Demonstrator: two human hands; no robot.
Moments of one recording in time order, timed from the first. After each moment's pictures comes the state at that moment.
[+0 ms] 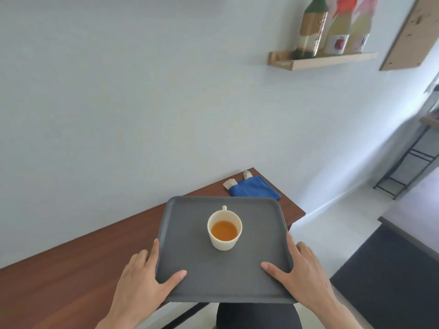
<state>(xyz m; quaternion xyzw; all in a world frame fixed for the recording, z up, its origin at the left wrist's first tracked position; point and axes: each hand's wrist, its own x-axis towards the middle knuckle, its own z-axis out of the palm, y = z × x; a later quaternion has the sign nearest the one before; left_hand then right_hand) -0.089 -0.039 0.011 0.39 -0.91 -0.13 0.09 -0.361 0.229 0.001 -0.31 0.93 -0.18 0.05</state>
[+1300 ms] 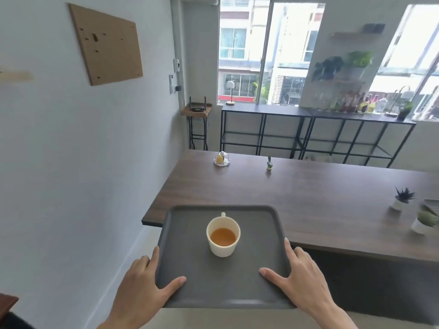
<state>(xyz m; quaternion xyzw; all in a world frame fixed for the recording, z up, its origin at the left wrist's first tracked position) -0.510 0.428 0.017 -0.04 -0.98 -0.20 0.04 -0.468 0.808 0.023 0.12 0.98 -0.16 -0.07</state>
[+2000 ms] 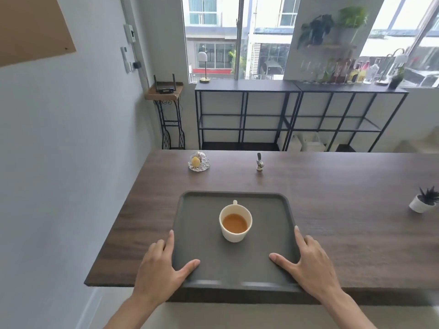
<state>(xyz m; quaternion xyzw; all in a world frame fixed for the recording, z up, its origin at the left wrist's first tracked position) -0.786 0.552 -0.035 -0.14 -0.97 -0.20 0.02 -0.684 0.919 -0.031 0.20 0.96 -0.16 -0.07</state>
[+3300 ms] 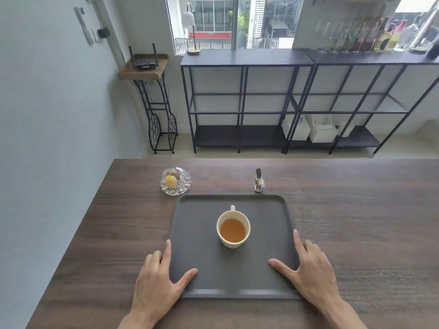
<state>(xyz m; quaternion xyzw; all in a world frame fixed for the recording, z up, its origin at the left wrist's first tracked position) -0.973 0.670 -0.107 -0.11 -0.98 -0.19 -0.01 -0.882 1.043 -0.107 0.19 0.97 -0.15 -0.02</state>
